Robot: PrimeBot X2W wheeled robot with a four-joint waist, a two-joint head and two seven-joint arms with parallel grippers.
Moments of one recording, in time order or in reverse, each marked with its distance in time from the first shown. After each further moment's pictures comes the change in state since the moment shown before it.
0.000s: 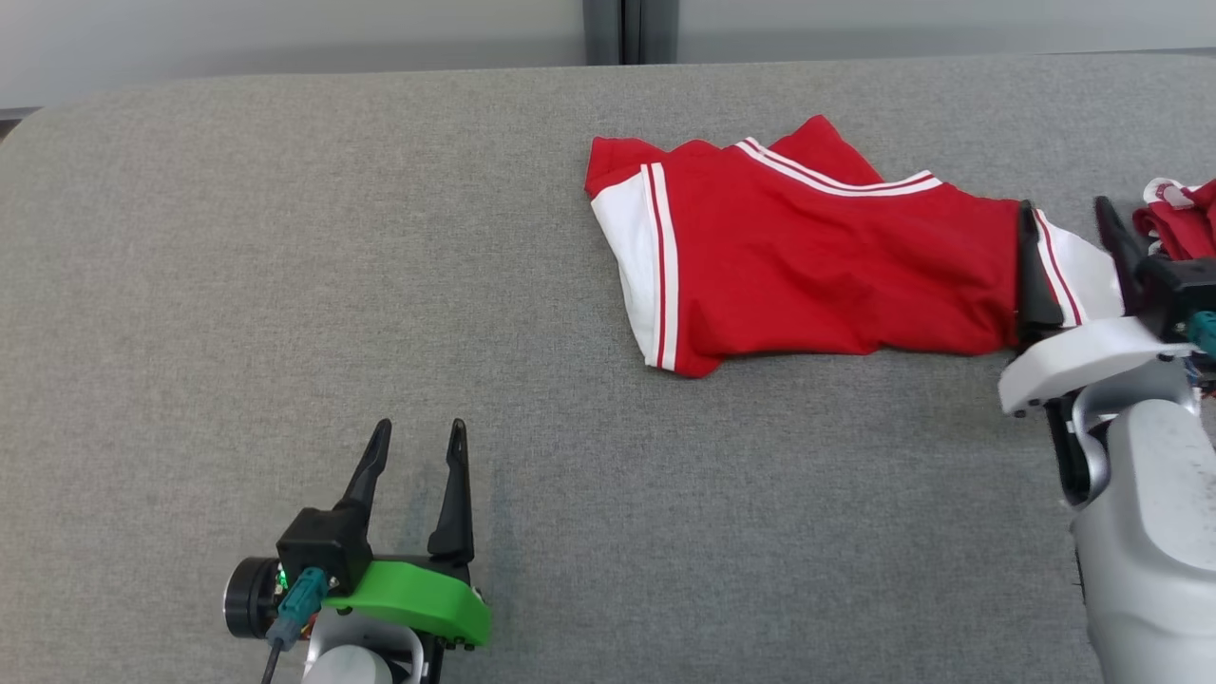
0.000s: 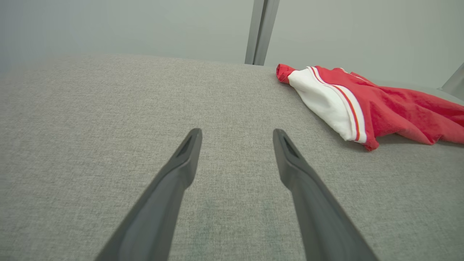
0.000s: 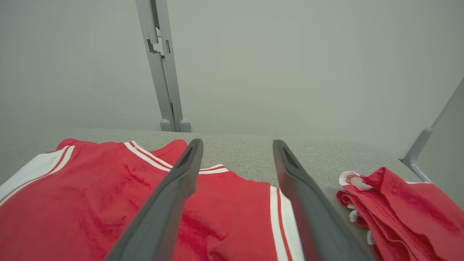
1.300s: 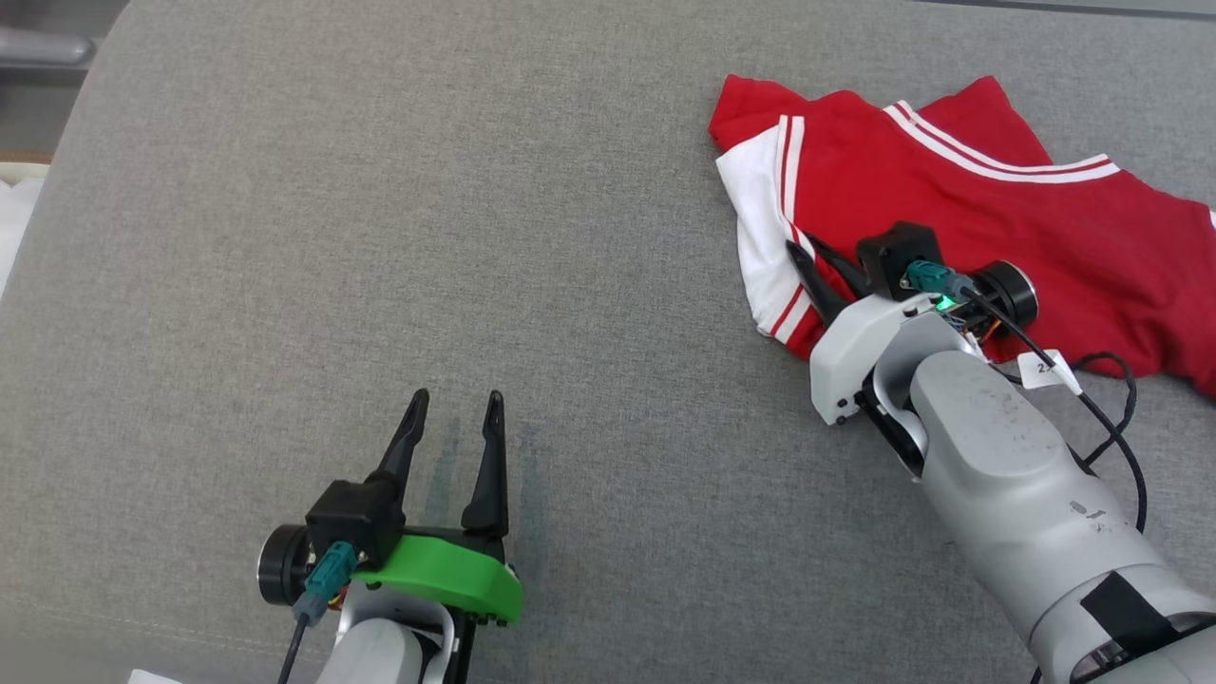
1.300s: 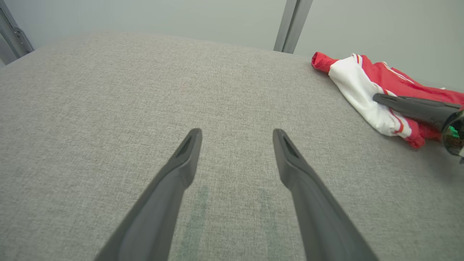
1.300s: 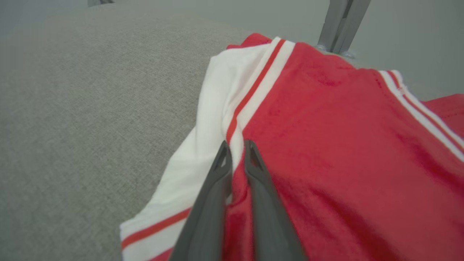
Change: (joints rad) left arm -0.051 0.000 -0.086 -0.017 -0.055 0.028 0.000; right arm -0.302 0.050 0.572 0.481 0.149 0.000 0.014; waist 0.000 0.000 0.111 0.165
